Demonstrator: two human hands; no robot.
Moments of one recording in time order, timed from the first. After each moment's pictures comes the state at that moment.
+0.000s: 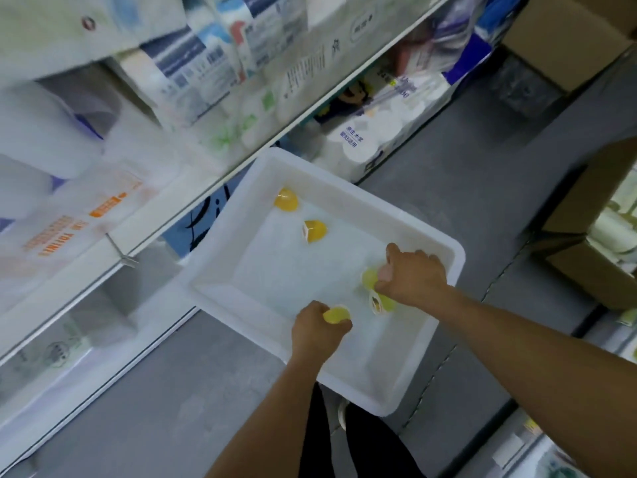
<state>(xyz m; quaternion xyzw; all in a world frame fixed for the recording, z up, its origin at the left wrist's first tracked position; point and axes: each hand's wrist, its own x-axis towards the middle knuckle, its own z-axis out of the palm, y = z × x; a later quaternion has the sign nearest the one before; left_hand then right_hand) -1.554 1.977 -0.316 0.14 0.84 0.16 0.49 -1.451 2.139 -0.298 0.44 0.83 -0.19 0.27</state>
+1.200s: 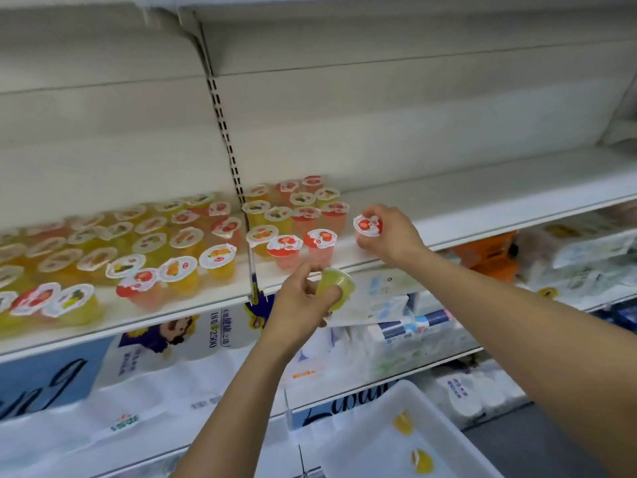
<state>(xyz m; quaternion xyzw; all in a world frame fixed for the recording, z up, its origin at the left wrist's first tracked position) -1.774 1.912 0.142 0.23 0.77 0.57 0.17 -1.783 2.127 0.151 0.23 0.90 -0.31 -0.21</state>
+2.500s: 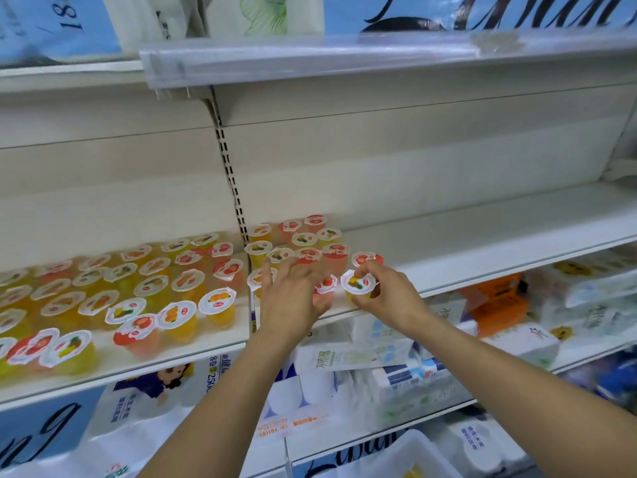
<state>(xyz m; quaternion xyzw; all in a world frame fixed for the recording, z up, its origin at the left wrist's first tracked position) -1.846 1.945 0.161 0.37 0.91 0.11 -0.17 -1.761 2.109 0.150 0.17 0.91 -0.34 -0.18</state>
